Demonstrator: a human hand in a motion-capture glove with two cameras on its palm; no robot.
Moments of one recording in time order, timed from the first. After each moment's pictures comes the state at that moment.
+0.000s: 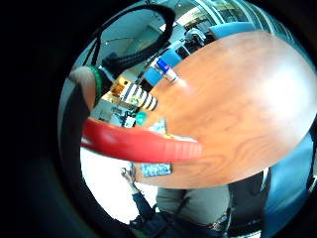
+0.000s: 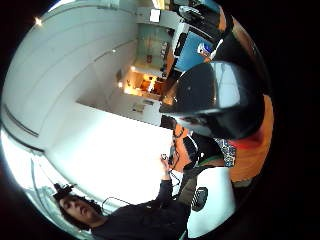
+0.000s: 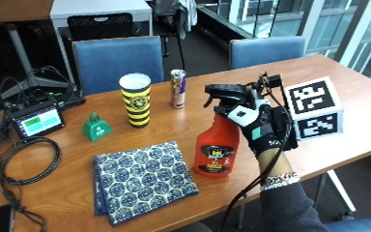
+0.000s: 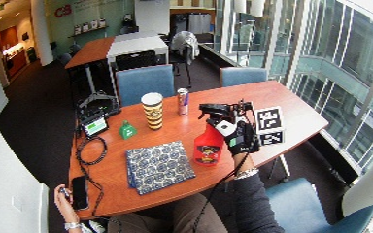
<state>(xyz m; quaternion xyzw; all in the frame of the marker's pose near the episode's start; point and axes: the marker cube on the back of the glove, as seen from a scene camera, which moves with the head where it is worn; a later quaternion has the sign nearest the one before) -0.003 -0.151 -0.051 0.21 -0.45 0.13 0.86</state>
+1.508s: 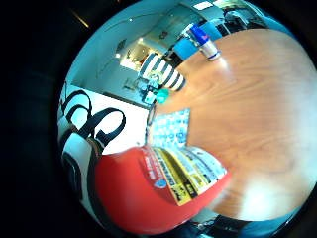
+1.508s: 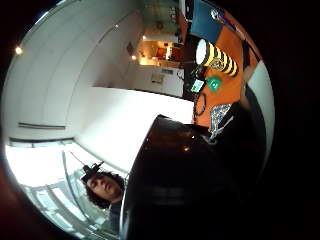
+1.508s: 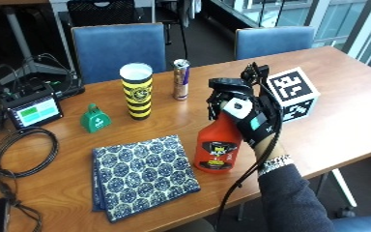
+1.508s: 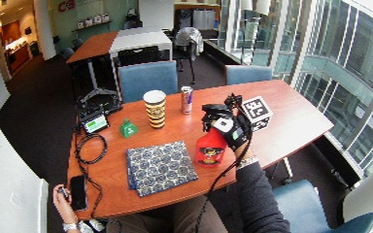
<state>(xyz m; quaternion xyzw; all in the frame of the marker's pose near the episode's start) -0.011 -0.199 -0.048 0.13 -0.56 -0.02 0.82</state>
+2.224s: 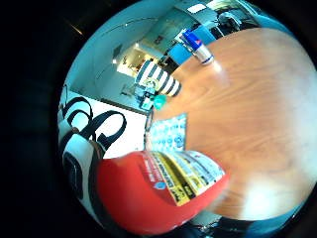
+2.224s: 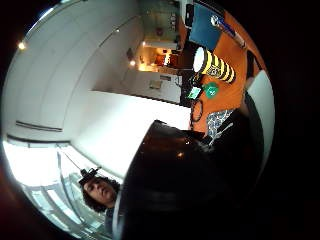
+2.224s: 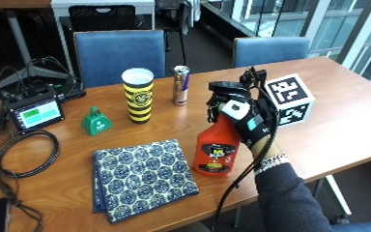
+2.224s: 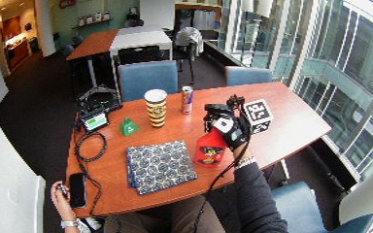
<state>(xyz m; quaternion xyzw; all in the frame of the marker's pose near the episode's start) 0.000 -0.209 -0.030 0.13 -0.56 0.01 0.82</state>
